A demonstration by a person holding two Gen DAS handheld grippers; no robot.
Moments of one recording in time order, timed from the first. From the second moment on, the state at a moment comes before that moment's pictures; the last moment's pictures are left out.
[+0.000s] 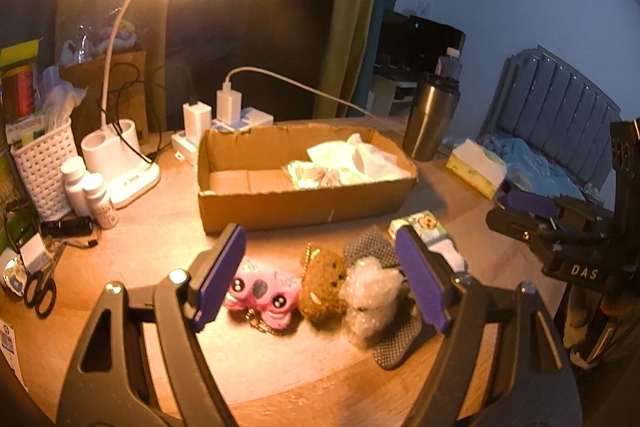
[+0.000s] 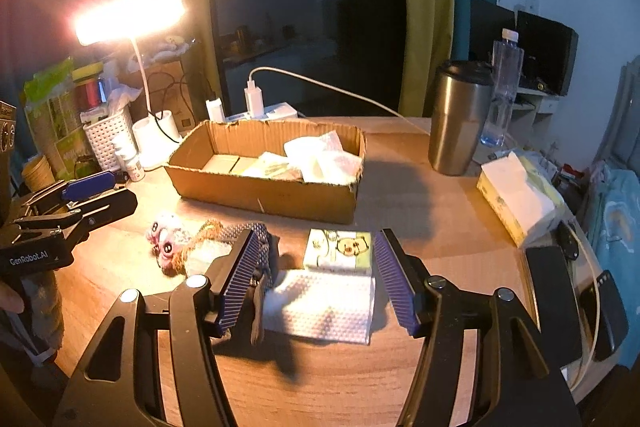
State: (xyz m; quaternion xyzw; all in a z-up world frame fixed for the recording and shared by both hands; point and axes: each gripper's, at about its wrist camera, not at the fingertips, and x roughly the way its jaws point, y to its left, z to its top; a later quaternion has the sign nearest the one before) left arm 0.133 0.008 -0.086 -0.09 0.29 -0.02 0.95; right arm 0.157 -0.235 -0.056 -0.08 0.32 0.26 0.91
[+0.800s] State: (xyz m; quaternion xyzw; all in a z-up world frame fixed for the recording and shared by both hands) left arm 0.165 -0.048 -0.141 -0.04 0.37 -0.04 0.93; right arm 0.172 -0.271 -0.100 -0.05 0.36 0.26 0.89
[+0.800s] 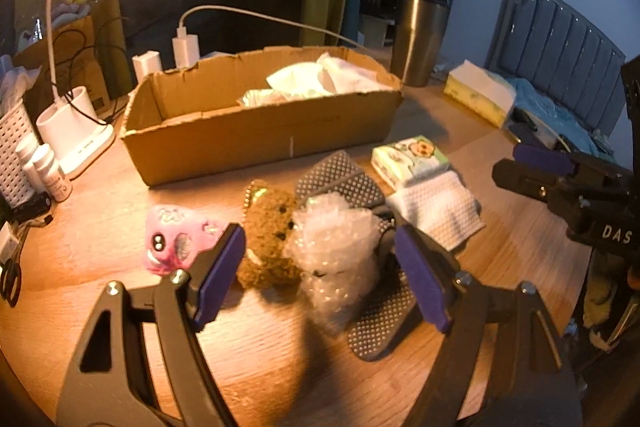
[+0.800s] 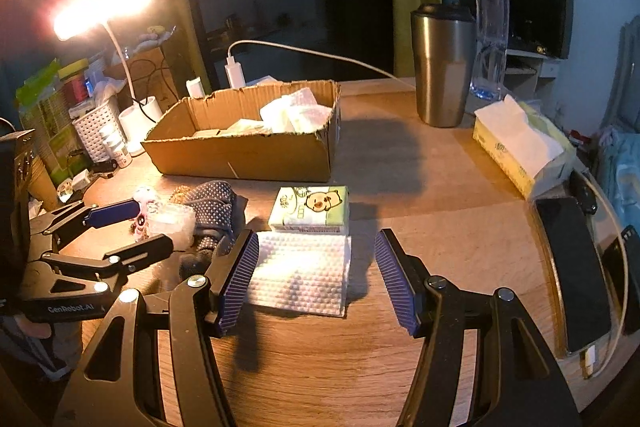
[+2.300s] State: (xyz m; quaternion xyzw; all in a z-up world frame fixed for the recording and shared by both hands) left arm 0.131 -0.010 -0.103 -0.06 0.31 -0.05 0.95; right arm 0.178 -0.232 -0.146 -0.13 0.41 0.24 0.87
